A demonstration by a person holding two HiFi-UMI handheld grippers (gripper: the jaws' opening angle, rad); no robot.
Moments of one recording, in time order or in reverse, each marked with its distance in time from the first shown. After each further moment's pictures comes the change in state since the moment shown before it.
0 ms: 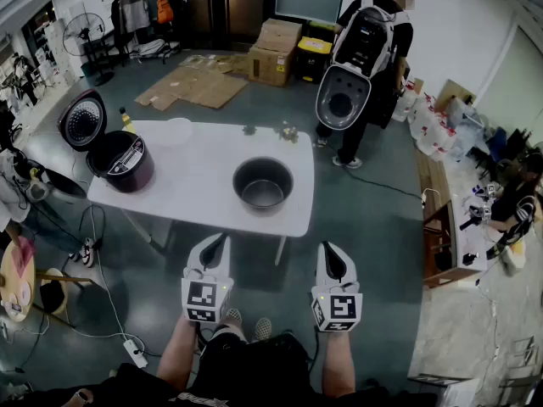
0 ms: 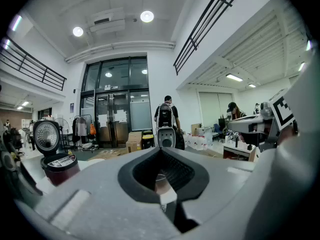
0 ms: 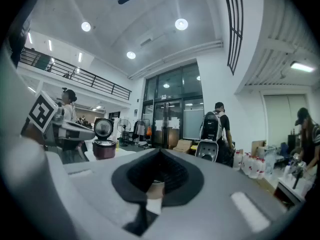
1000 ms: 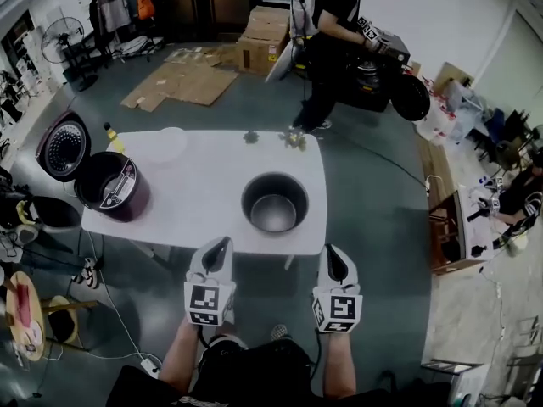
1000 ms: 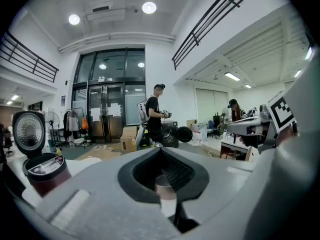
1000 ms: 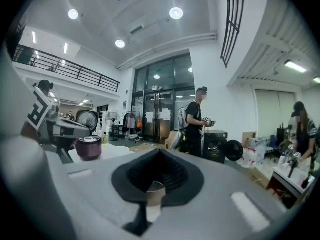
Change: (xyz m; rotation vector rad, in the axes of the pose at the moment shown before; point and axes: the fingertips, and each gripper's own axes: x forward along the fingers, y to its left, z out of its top) left arm 0.099 0.089 -0.034 -0.020 0.052 -0.095; right arm 0.118 0.017 -0.033 0.044 0.097 -0.125
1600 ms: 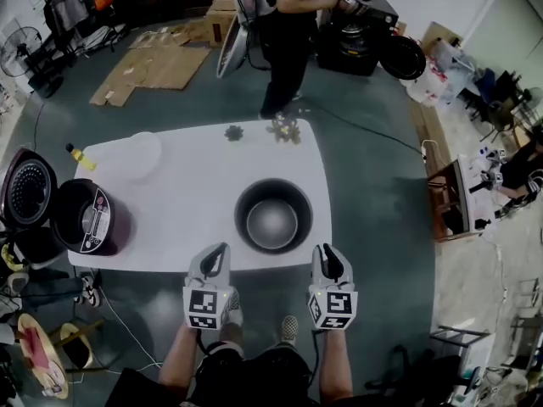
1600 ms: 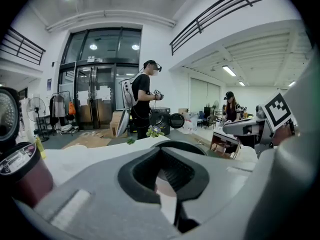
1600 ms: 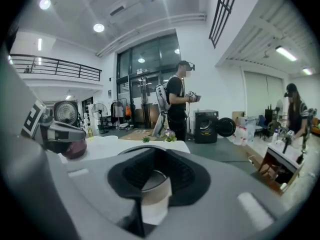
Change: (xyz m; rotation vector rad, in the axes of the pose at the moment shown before) left arm 0.112 0.047 -0.071 -0.021 0.164 -0.150; right arm 0.104 -0.005 -0.076 0.138 0.198 -0.117
